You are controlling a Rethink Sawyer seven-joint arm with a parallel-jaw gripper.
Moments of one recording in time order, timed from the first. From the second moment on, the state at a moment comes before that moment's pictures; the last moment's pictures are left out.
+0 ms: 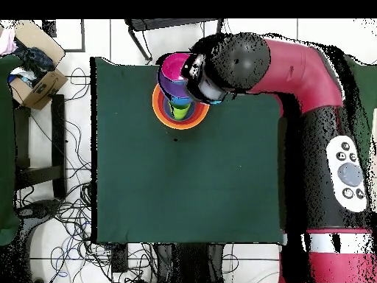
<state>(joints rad) -0.57 -0.72 0.55 1.20 -0.24 1.11 2.18</state>
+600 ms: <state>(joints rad) -0.49 -0.71 0.53 1.13 -0.24 1.14 2.18</state>
